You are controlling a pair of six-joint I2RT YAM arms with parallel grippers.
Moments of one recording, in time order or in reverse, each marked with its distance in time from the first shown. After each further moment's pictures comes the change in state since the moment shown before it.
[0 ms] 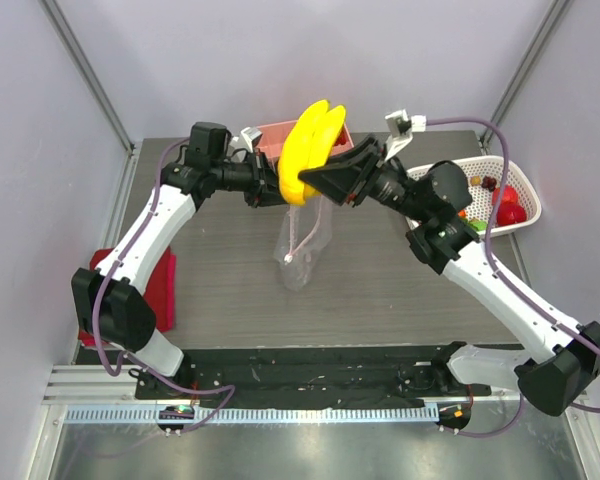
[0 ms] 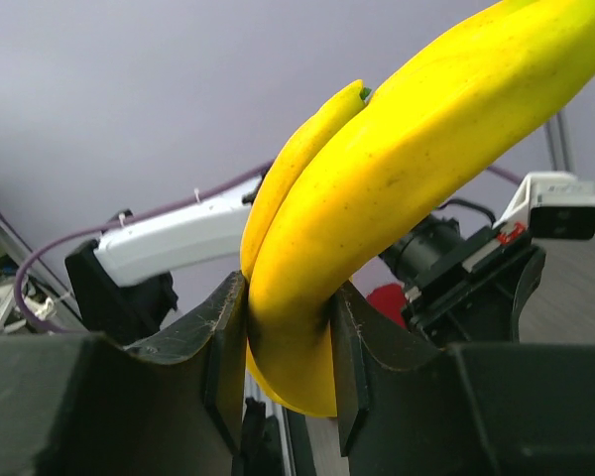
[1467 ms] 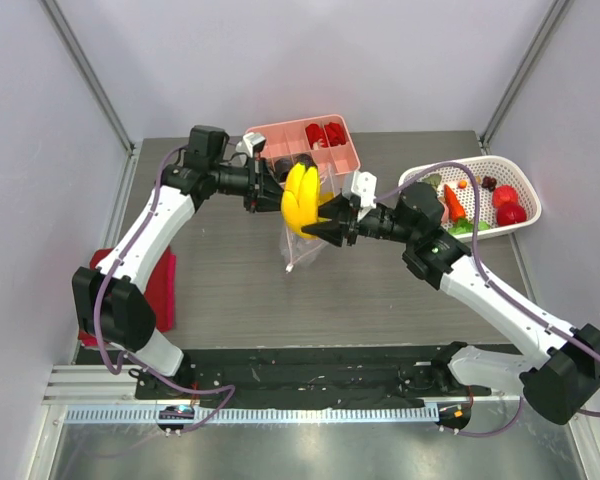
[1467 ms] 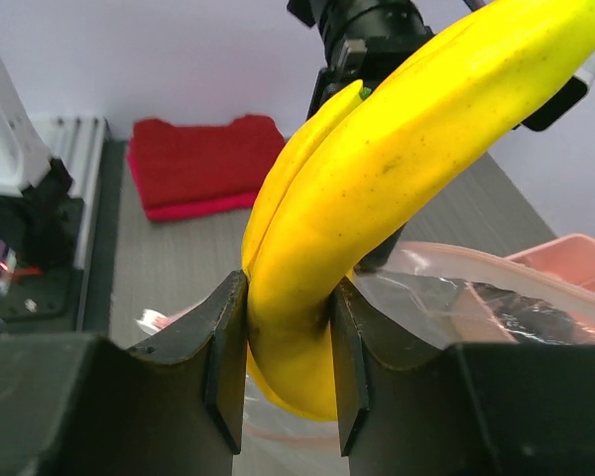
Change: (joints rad) left arm 0.012 0.000 -0.030 0.002 0.164 0.018; right arm 0.008 -0.042 -0.222 -0.233 -0.172 -0.805
